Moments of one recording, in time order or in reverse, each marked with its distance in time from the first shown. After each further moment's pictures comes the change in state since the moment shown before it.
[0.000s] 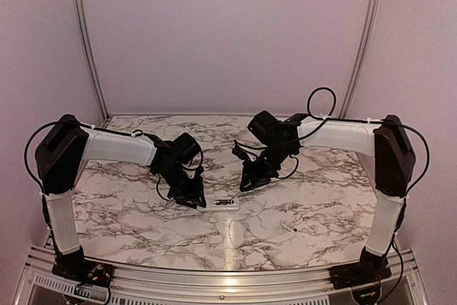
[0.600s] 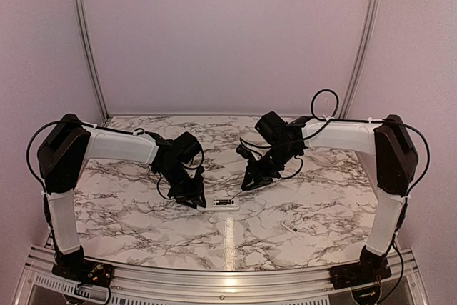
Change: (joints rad) left arm 0.005 0.021 0.035 -0.043 0.014 0.008; right arm -0.054 -0.015 -0.070 0.082 -0.115 -0.004
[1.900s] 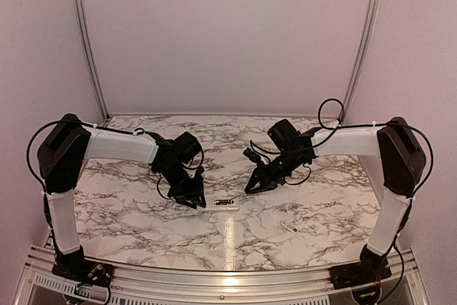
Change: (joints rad) left arm 0.001 0.001 0.002 -0.006 0.000 0.003; right arm -0.061 -0.050 -0.184 0.202 -0.156 0.009
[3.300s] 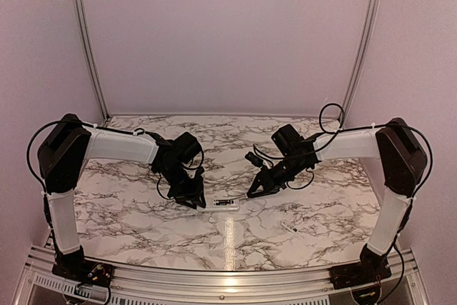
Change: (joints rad) left arm 0.000 0.001 0.000 -0.002 0.002 0.001; right arm -0.026 -0.011 -0.085 0.078 -0.075 -0.055
